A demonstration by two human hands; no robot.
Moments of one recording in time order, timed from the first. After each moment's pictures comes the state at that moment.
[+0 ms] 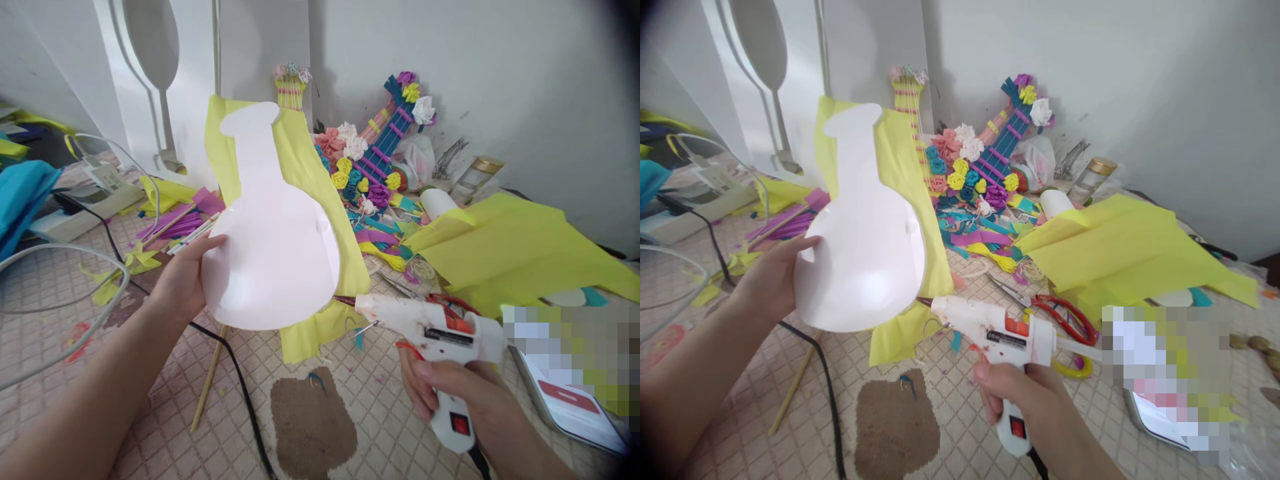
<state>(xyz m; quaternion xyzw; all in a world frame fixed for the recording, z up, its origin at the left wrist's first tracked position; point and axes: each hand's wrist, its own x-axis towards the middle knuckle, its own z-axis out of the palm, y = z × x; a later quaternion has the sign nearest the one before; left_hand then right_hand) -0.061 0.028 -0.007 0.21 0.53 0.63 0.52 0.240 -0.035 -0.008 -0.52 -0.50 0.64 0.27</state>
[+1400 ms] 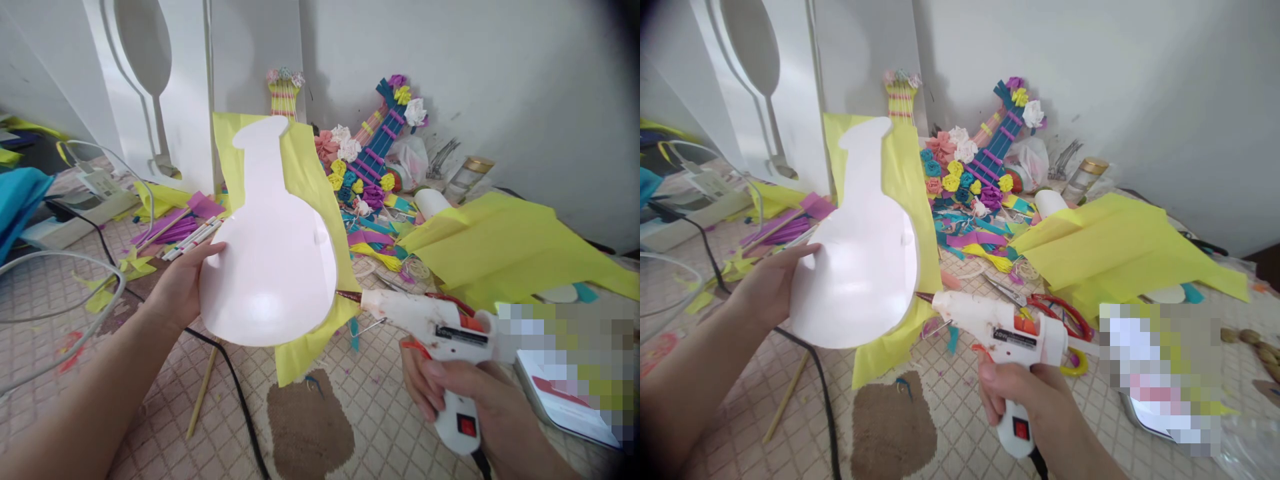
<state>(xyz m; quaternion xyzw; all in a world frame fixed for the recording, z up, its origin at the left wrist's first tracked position) -0.060 0.026 -0.005 0.22 0.55 0.59 0.56 0.249 -0.038 -0.019 -0.48 -0.49 0.64 0.34</state>
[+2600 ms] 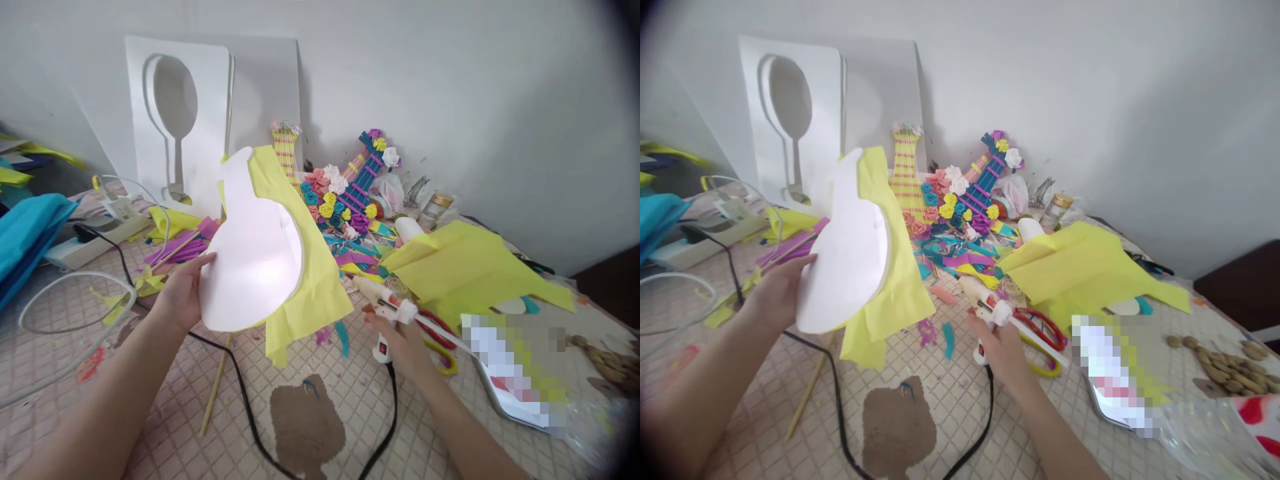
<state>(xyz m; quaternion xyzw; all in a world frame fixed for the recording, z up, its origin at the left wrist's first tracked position) -0.081 0.024 0.007 0.17 0.51 0.62 0.58 0.238 0.009 -0.041 -0.61 -0.61 0.33 0.39</state>
